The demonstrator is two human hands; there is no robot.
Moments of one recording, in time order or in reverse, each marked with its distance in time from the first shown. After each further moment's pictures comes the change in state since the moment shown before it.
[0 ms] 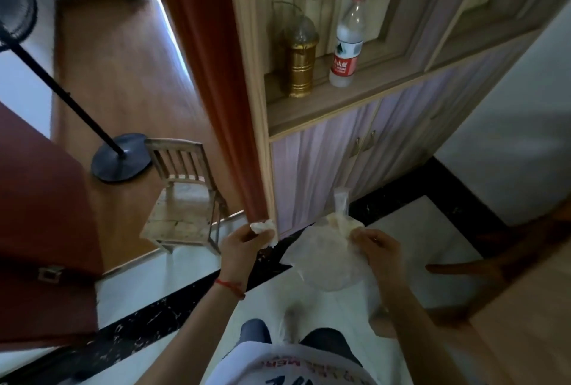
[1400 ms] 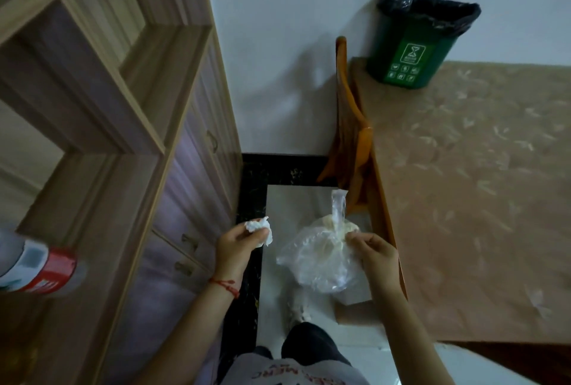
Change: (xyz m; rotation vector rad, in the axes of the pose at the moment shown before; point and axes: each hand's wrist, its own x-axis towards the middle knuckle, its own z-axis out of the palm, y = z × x) left_hand 0.169 0.073 0.396 0.255 -1.083 0.080; right_hand 0.150 -0.016 -0.156 0.406 0.987 0.249
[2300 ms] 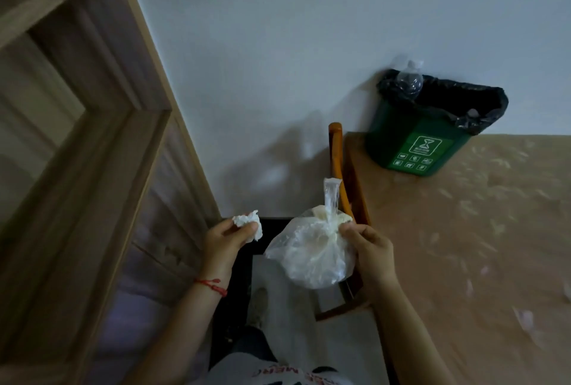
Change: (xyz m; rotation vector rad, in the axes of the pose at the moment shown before) left_hand 0.330 0.102 0.100 -0.051 0.041 -0.015; right_hand 0.294 -0.169 0.088 0.160 -0.004 0.005
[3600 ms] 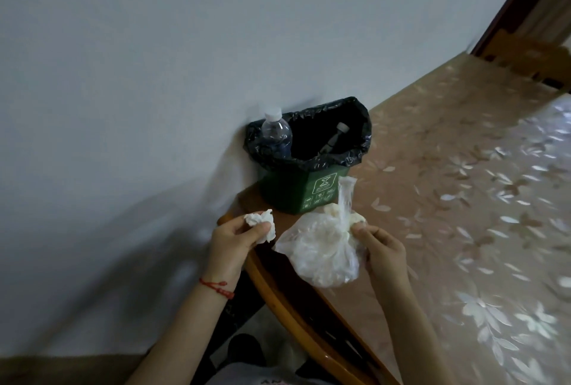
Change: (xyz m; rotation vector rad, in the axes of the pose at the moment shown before) left_hand 0.175 0.077 0.252 0.213 -0.762 -0.084; right_hand 0.145 -0.069 -0.060 0.393 0.678 -0.024
